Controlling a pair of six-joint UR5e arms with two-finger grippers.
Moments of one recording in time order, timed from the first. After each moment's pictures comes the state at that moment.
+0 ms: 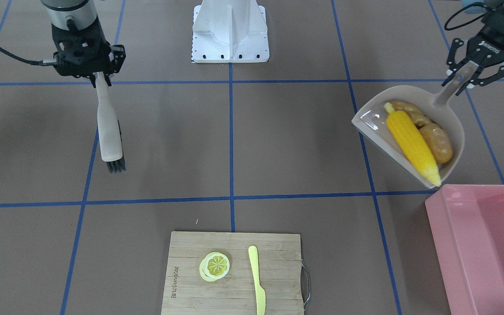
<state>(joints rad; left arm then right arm) -1.22 -1.23 -2.00 -2.57 -2.27 -0.21 0.77 -1.21 2.23 -2.10 2.04 0.67</state>
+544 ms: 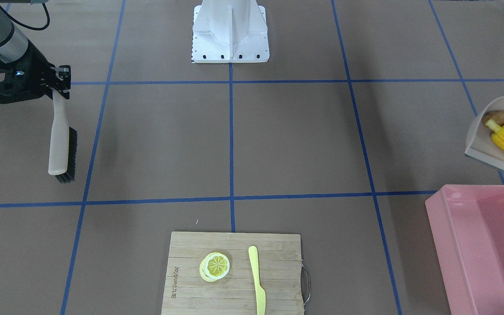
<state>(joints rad) -1.51 -1.21 -1.86 -2.40 -2.38 -0.16 0.89 -1.56 2.13 -1.67 2.25 0.65</state>
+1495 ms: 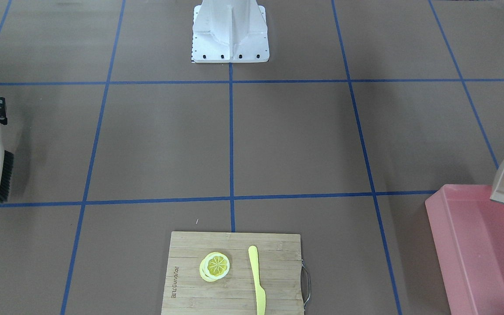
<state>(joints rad) -1.50 -1.46 -1.80 -1.91 -2.21 0.14 1.04 -1.74 1.84 -1.37 2.24 0.44</state>
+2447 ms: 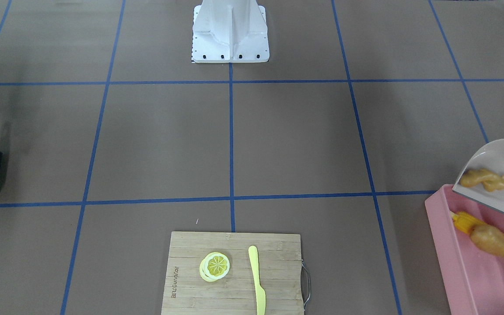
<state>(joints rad) -1.39 -1.50 -1.84 -1.71 -2.15 0.32 1.04 -1.77 1.78 -1.35 2.23 0.44</state>
